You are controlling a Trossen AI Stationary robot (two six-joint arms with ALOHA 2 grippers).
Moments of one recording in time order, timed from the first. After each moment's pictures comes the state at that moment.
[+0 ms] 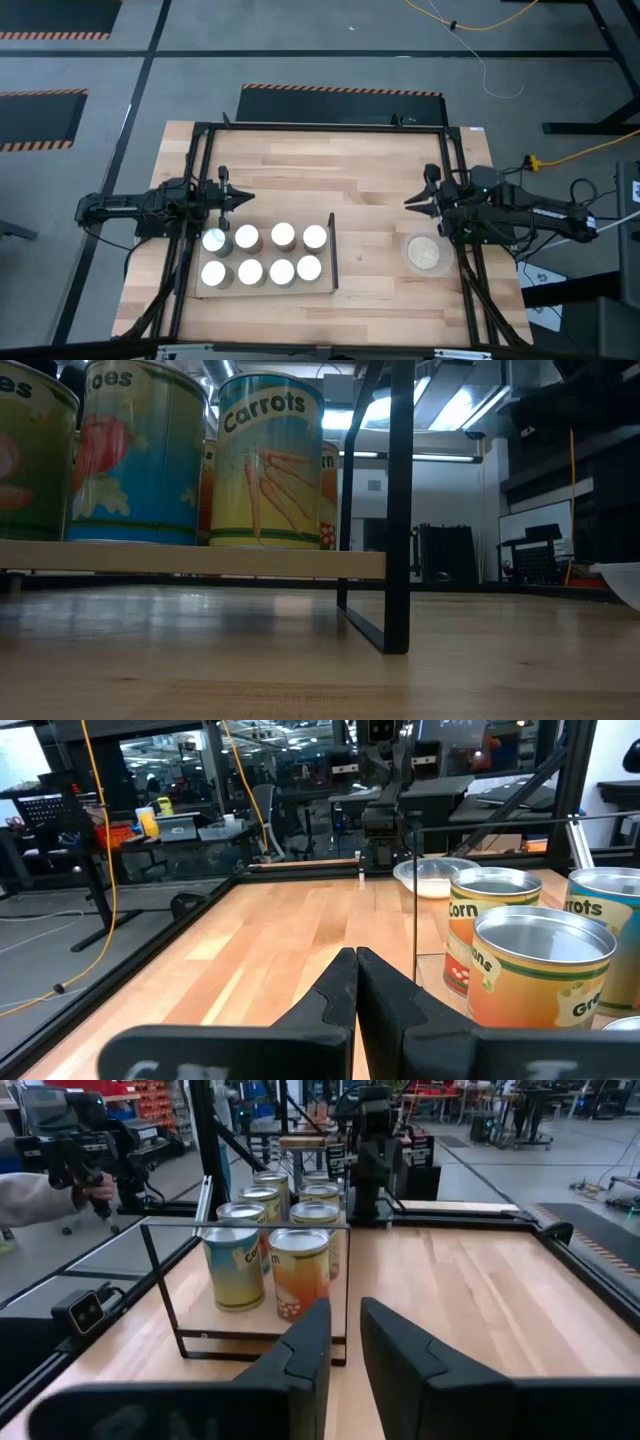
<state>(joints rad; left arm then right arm) 0.07 0.01 0.01 0.02 -0.08 0.08 -0.20 0.26 0.30 -0.17 -0.36 -0.03</state>
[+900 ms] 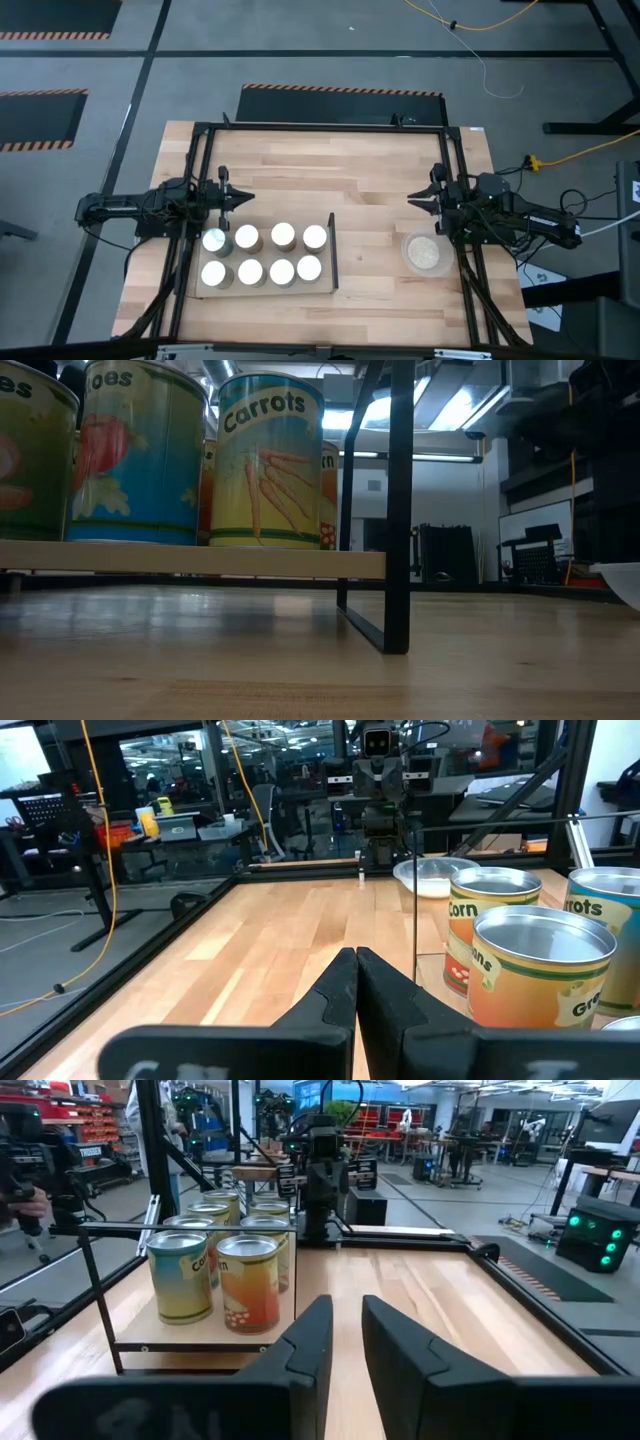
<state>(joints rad) 0.07 0.01 0.01 0.02 -0.08 0.08 -0.20 0.00 0.16 -0.16 -0.22 -0.04</state>
